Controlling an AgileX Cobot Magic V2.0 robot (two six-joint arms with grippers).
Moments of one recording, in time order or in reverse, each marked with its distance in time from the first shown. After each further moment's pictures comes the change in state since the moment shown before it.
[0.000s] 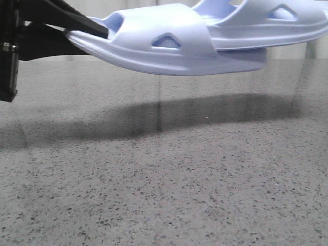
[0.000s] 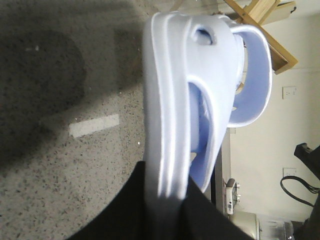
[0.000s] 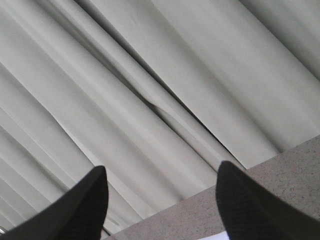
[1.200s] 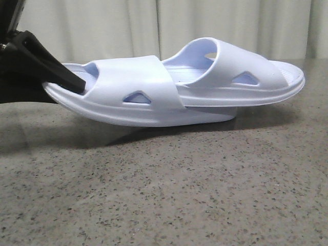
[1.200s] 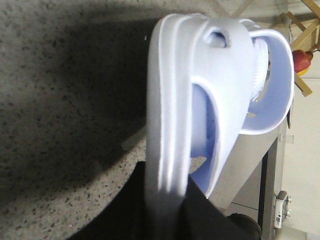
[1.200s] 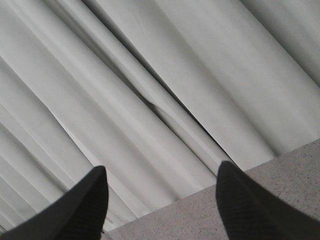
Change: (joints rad) left arm 0.029 0.000 0.035 0.196 -0.099 -0.092; right arm 0.000 0.000 0.000 -0.038 0.000 0.000
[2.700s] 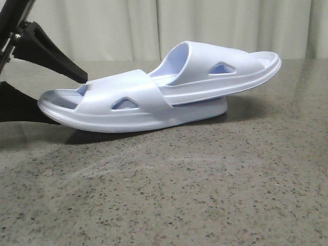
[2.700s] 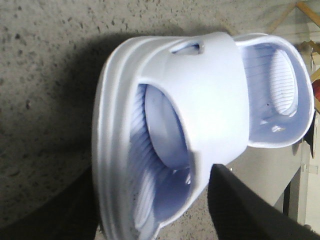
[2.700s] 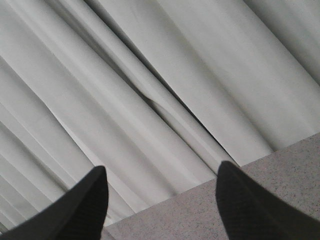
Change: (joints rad) left arm 0.000 0.000 0.000 0.016 -0.114 -0.010; right arm 0.000 0.000 0.000 -0.002 0.019 0.000
